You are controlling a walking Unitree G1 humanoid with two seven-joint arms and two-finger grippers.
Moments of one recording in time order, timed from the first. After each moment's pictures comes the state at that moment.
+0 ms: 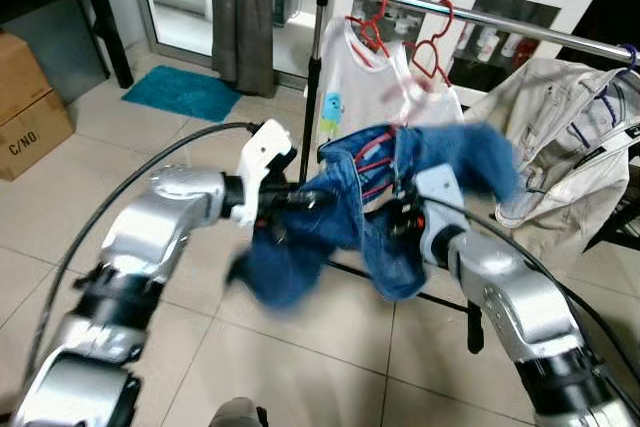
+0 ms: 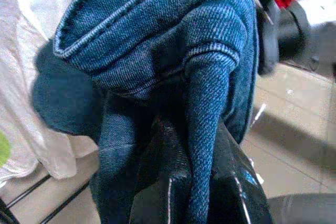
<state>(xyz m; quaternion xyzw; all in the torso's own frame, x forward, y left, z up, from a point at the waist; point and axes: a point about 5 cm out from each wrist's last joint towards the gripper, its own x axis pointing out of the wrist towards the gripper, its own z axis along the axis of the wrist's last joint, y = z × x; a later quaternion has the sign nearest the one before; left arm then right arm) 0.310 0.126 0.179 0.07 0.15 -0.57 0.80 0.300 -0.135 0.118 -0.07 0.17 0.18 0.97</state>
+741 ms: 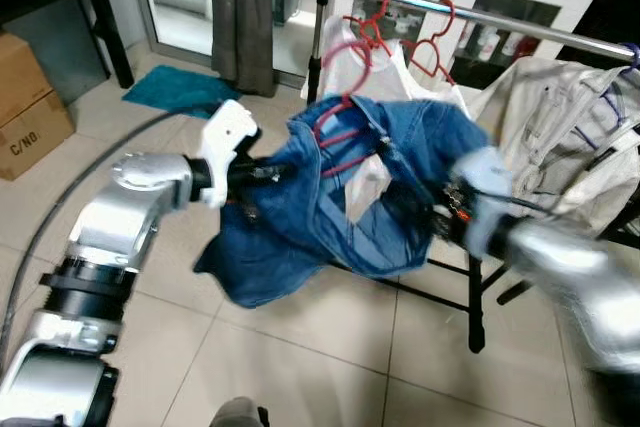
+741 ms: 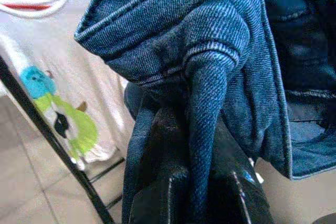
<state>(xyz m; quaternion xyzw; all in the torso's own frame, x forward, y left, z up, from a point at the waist) 0.331 0.167 0.190 0.13 0.11 -0.47 0.87 0.264 -0.165 0.179 -0.09 0.08 0.41 0.90</state>
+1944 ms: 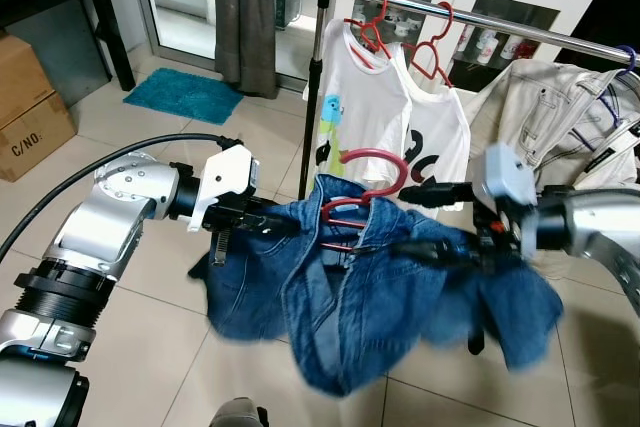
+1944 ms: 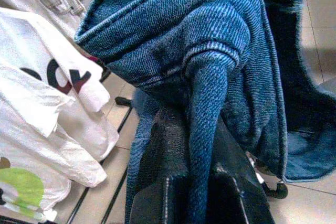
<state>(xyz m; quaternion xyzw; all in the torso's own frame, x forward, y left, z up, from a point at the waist) 0.304 0.164 0.187 0.24 0.08 -0.67 0.70 0.262 -0.173 0.208 -0.16 0.11 0.58 0.79</state>
